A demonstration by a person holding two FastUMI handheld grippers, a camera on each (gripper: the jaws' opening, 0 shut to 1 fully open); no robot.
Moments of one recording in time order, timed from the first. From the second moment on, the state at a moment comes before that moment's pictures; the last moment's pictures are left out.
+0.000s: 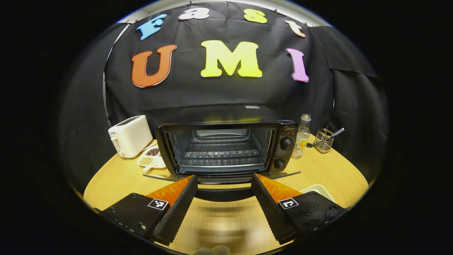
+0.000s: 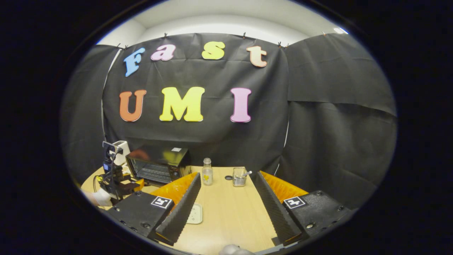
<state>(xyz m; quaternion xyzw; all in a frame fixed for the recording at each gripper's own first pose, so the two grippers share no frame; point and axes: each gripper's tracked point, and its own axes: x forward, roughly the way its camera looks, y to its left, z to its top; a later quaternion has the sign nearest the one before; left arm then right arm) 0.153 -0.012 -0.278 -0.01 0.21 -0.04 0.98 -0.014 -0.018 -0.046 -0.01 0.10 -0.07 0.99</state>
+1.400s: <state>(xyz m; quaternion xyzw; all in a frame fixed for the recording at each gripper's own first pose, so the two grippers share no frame) 0.101 -0.018 -0.379 -0.04 0.35 -0.03 0.94 -0.028 -0.033 -0.090 -0.01 0.15 -0.08 0.99</state>
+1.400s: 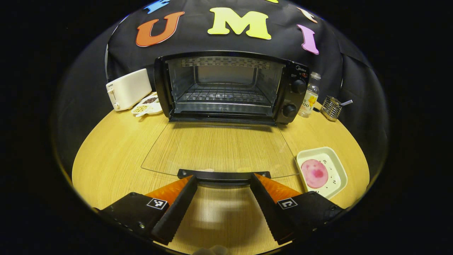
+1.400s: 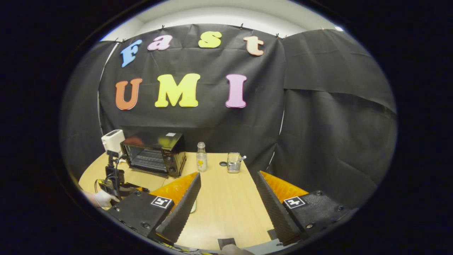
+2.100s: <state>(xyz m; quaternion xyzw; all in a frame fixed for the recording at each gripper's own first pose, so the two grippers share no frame) 0.041 0.020 -0.248 -0.02 0.22 0.01 0.97 0.059 -0.013 -0.221 0.02 0.28 0.01 0.96</state>
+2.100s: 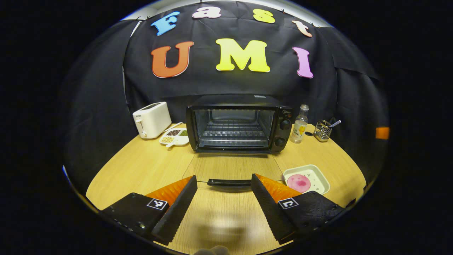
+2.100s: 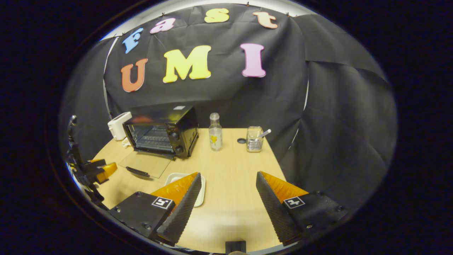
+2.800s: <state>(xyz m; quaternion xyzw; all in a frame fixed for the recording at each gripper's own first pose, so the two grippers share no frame) -0.015 0.019 -0.127 -0.01 0.17 0.13 0.98 0.132 0.056 -0.400 0.12 0.52 0.15 0.83</state>
